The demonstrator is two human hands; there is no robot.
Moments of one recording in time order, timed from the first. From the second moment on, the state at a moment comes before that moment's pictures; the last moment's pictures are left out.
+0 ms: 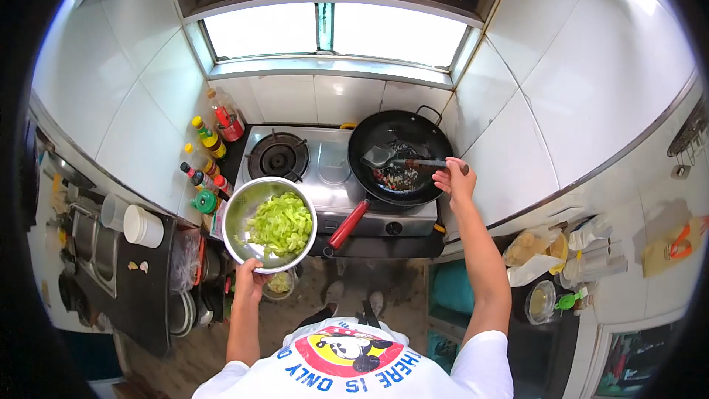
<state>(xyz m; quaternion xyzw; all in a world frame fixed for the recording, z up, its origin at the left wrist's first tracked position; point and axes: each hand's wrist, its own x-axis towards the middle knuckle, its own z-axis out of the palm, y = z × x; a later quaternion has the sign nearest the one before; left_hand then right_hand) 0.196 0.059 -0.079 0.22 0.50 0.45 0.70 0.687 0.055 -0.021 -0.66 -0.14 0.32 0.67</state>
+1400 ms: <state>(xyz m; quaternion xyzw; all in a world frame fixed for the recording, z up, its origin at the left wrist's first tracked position) 0.226 0.036 -0.064 0.21 0.54 0.48 0.66 0.726 0.085 -0.006 -0.71 -0.38 0.27 0.53</state>
